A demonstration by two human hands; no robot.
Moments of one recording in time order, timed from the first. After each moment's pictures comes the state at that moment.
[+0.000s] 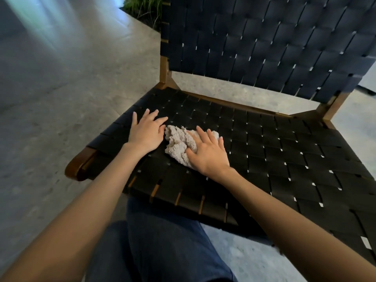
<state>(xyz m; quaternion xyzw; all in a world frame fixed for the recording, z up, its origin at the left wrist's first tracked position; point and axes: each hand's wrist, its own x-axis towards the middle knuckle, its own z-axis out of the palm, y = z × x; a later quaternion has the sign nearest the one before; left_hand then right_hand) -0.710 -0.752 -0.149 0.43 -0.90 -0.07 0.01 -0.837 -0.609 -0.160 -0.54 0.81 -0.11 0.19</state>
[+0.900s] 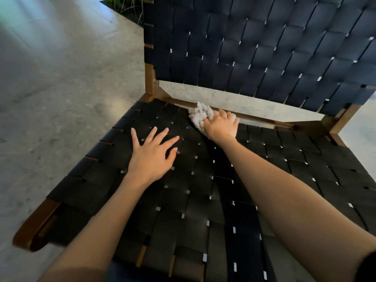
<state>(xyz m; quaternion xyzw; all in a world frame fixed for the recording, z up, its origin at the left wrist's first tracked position) -0.753 -0.769 -0.181 0.36 -0.93 -0.03 -0.03 -0.974 -0.736 -0.201 -0.39 0.91 -0.08 0.12</state>
